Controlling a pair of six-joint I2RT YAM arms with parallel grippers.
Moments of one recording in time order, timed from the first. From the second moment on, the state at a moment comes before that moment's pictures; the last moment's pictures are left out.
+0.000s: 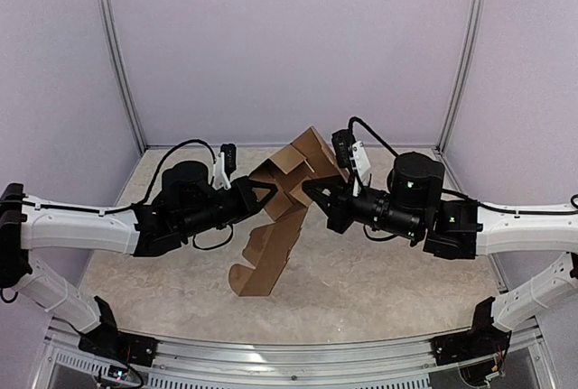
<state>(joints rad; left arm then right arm) -0.93 1.40 0.78 0.46 -0.06 -0.89 1.11 1.26 0.87 0.31 0.10 0.22</state>
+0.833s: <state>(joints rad) -0.90 1.35 0.80 0.39 -0.11 -0.77 1.12 0.94 0.76 0.02 0.11 0.21</state>
